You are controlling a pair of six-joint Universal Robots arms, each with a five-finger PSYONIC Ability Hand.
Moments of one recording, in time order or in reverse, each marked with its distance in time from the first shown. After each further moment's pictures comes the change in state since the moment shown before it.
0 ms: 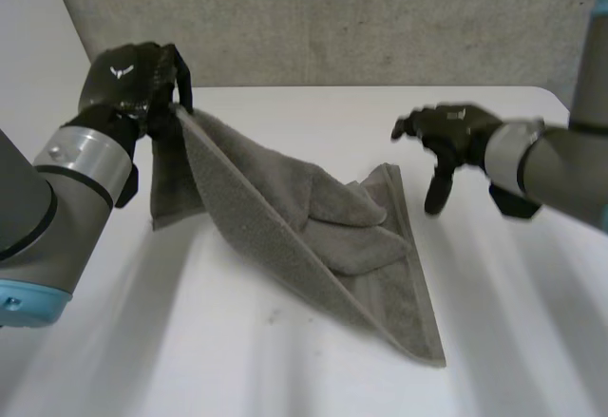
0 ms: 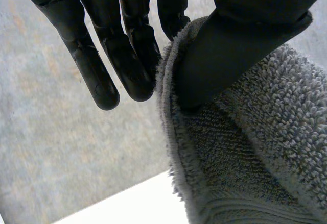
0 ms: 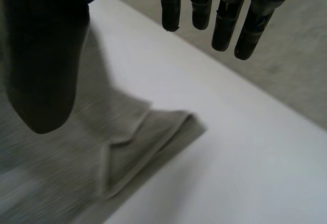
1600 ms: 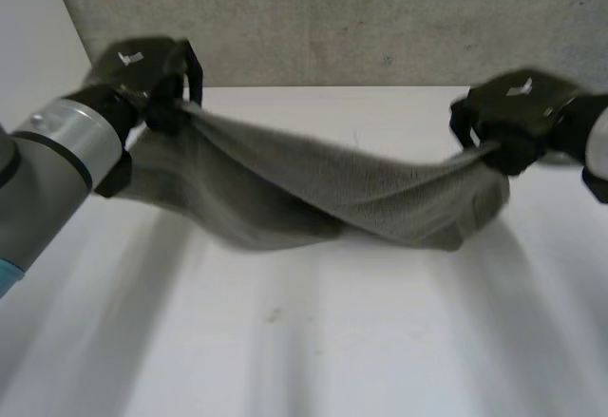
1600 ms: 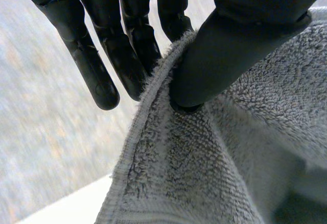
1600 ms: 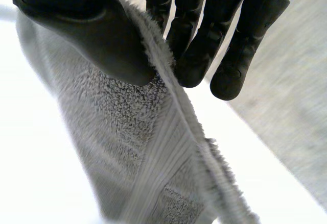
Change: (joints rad) left arm 0.034 -0.040 0.171 -0.288 0.144 0.041; right arm -0.189 -0.243 0.136 0.120 -0.232 -0.325; left_hand 0.000 0.000 0.000 0.000 0.000; right_hand 1.088 1.064 1.085 1.079 1.110
